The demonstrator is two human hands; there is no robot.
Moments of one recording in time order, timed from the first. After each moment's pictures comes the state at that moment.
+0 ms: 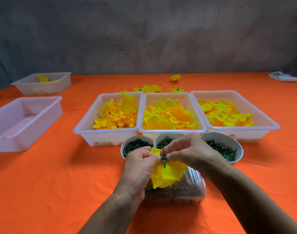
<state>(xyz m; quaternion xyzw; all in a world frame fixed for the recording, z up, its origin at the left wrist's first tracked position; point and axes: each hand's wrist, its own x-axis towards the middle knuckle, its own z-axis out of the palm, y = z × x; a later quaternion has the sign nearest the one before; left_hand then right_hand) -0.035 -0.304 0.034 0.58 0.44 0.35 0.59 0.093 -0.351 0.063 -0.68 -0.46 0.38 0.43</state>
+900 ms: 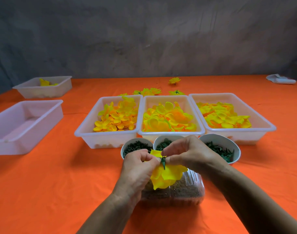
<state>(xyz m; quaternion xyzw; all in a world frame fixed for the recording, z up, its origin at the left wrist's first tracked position) -0.042 -0.307 0.038 0.63 0.46 0.33 0.54 0.099 -0.354 0.060 -0.68 -0.48 0.36 0.41</state>
